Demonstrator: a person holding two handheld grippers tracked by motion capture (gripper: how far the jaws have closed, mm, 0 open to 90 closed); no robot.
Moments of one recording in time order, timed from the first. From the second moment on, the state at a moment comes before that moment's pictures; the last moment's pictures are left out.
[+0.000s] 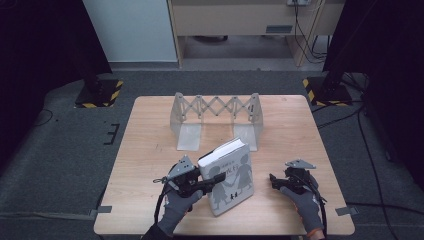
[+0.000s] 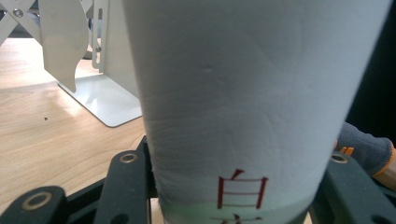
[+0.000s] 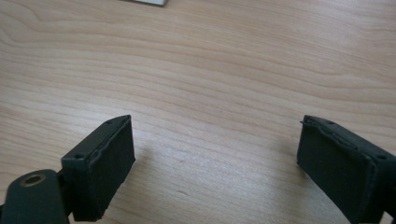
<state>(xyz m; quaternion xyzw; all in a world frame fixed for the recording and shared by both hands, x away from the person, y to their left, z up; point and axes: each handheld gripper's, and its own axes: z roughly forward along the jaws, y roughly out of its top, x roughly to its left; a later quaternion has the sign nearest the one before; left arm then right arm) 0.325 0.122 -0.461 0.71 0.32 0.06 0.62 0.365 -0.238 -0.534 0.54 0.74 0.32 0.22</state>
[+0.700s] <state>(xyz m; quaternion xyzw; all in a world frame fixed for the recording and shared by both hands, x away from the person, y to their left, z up) 0.313 0.109 -0.457 0.74 0.29 0.06 0.60 0.368 -0.239 -0.539 0.54 0.75 0.31 0.23</state>
